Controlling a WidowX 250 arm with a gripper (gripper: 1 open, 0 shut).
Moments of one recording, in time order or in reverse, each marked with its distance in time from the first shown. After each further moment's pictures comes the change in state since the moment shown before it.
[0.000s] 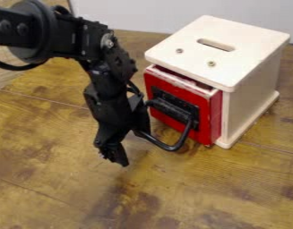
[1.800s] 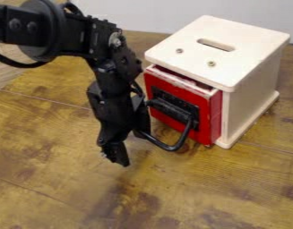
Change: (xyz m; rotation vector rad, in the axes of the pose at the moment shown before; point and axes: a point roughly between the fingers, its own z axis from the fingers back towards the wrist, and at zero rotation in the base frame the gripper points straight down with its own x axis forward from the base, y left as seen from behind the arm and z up) arm 0.003 -0.001 0.000 0.034 -0.033 0.040
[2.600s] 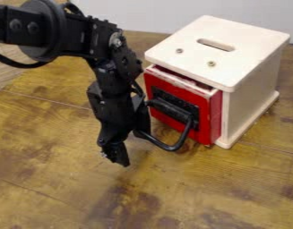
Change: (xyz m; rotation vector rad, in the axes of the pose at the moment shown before) arm -0.002 0.000 -0.001 0.000 -0.001 -0.006
